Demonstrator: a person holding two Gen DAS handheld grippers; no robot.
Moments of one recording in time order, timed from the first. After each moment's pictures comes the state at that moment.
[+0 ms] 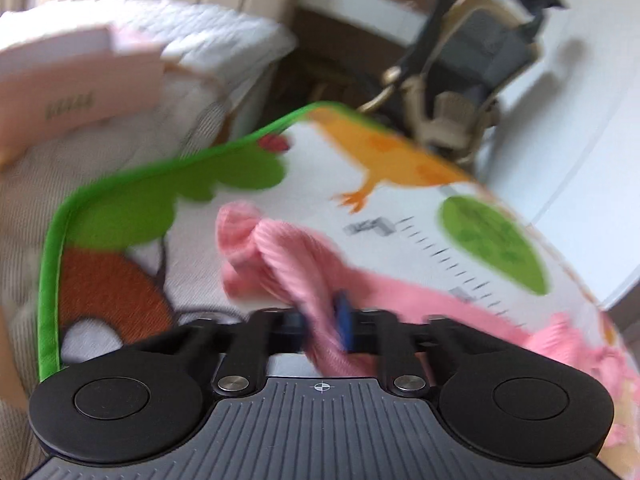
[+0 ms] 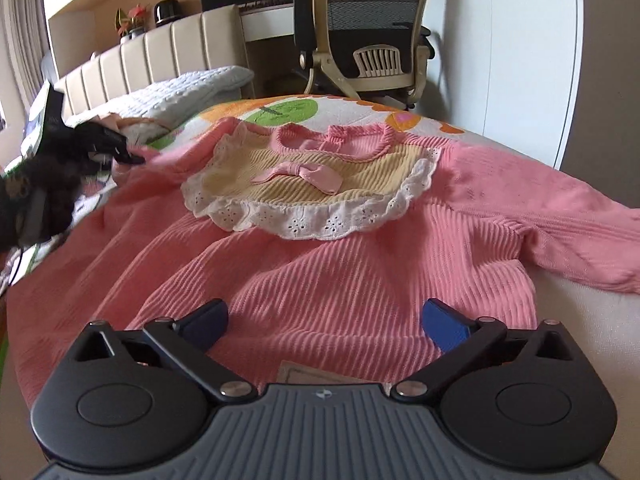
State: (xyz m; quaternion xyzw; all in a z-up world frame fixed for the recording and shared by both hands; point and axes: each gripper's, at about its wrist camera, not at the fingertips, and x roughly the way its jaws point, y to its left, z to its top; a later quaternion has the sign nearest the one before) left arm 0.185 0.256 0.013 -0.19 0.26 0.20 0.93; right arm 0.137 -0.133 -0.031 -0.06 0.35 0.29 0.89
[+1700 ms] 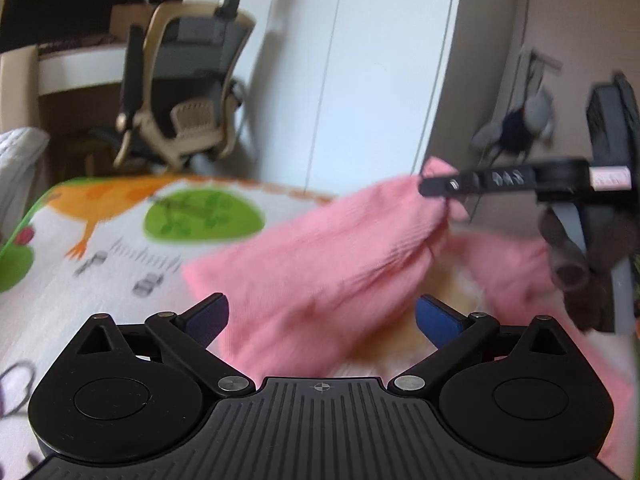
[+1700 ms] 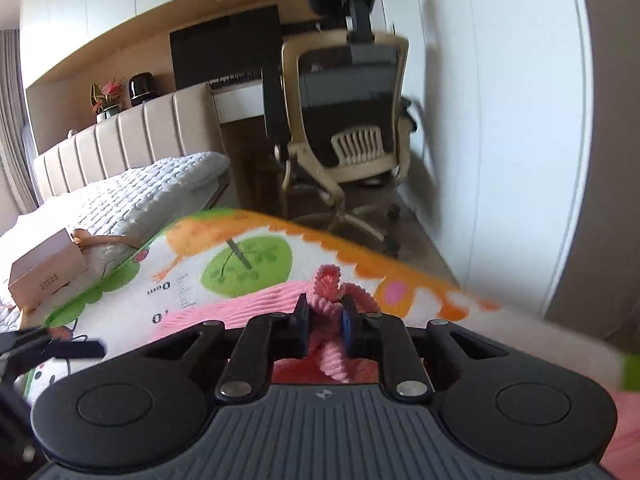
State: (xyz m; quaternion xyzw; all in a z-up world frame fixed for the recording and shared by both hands) left arm 0.177 0.104 0.033 -0.06 0.25 -0.12 0.96; right arm 0.247 -0.102 0.063 -0.01 0.26 0.25 0.93
